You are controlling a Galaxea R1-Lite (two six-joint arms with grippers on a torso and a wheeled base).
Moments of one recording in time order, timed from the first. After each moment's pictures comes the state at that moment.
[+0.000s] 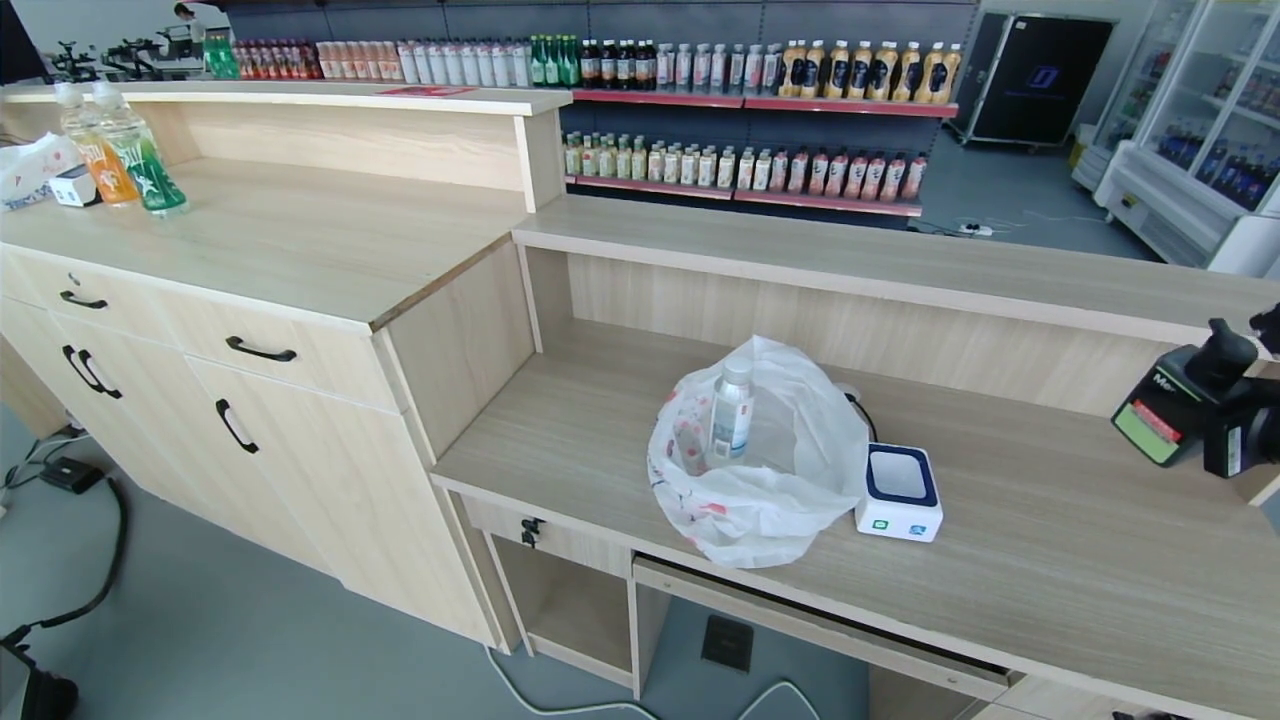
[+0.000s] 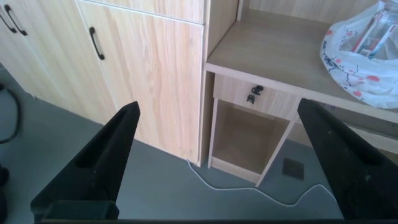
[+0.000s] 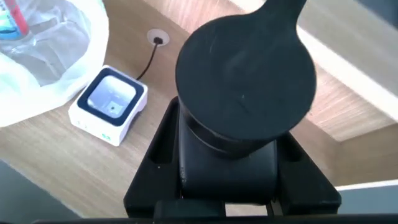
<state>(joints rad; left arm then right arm) 0.00 0.00 0.00 0.00 0.04 -0.02 -0.45 1.58 -0.68 -0.70 0.51 -0.55</state>
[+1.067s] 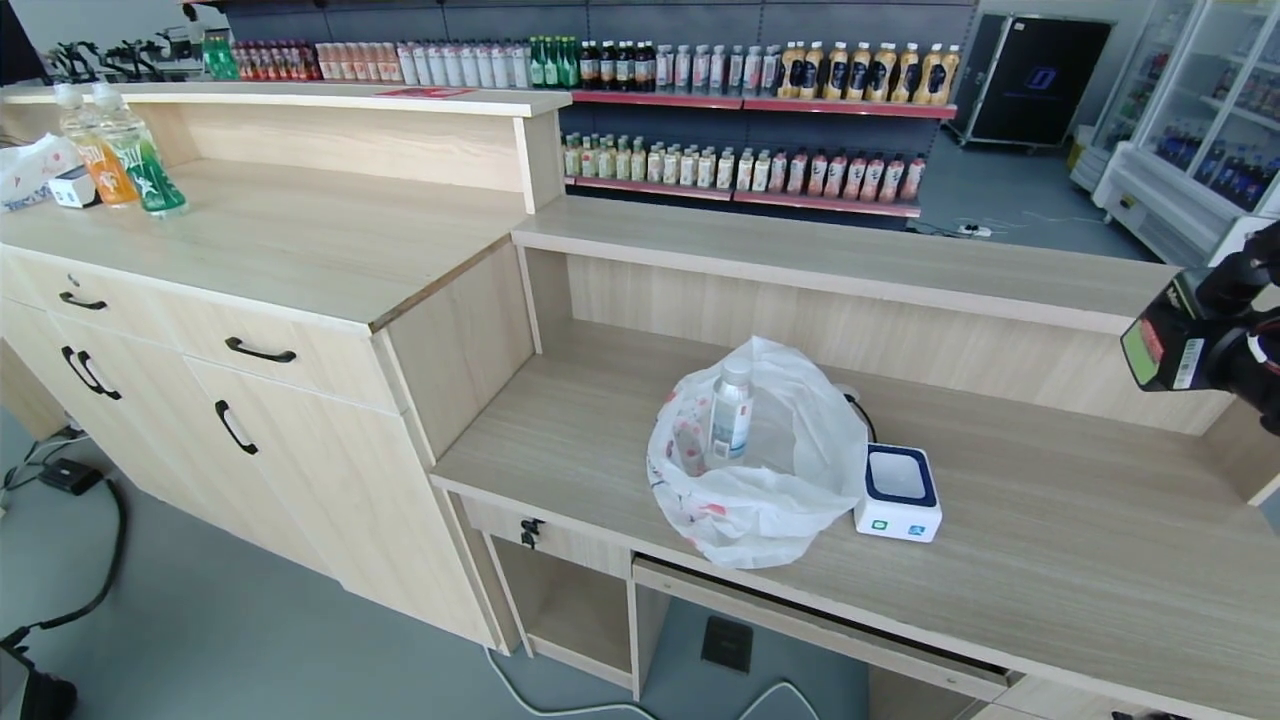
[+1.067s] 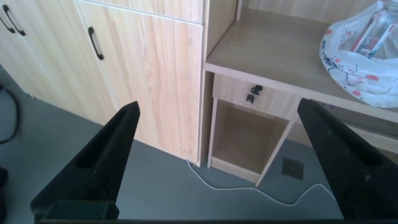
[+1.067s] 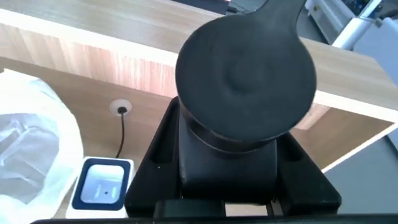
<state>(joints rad) 0.00 0.00 0.00 0.00 0.04 -0.02 -0.17 1.54 -0.67 -0.92 -0.06 -0.25</state>
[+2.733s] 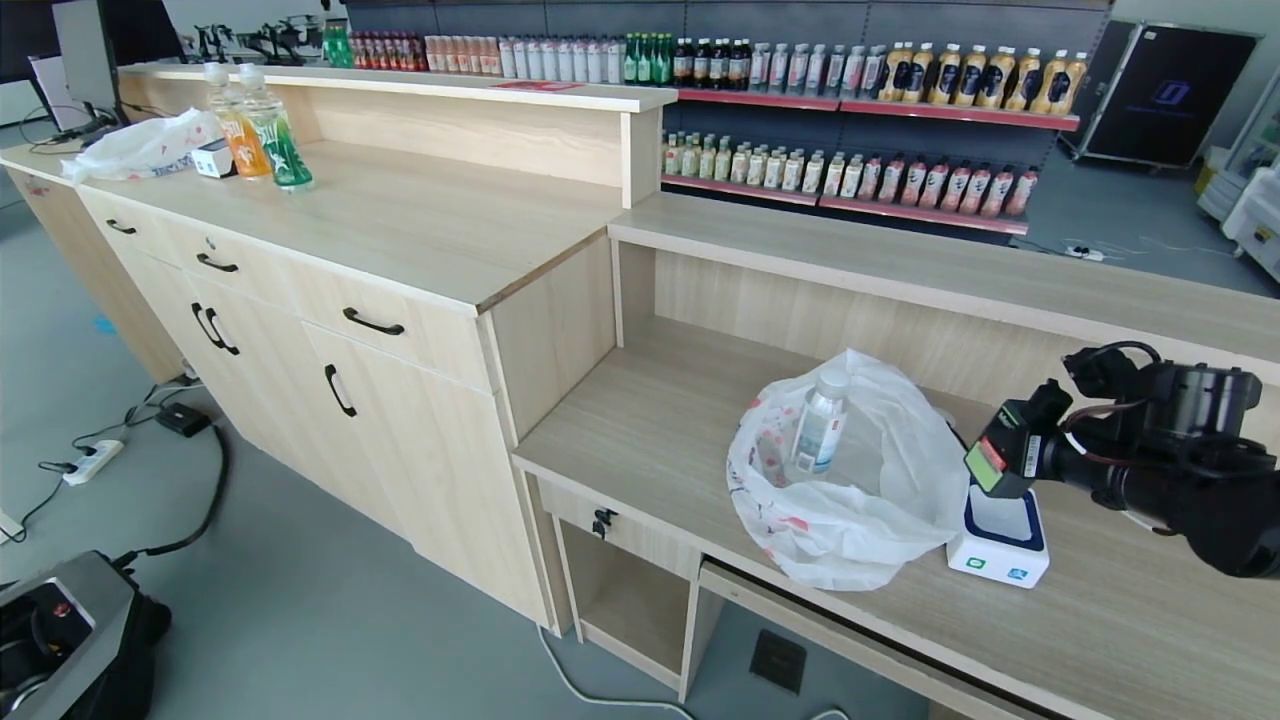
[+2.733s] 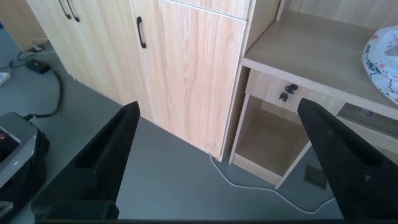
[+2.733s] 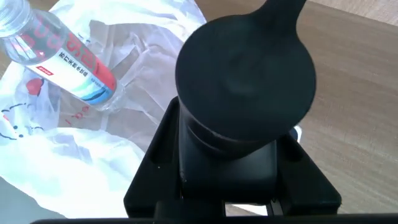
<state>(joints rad) 0.00 0.00 0.00 0.00 0.04 -0.02 -0.15 1.97 -0.72 -0.91 0.18 -0.04</state>
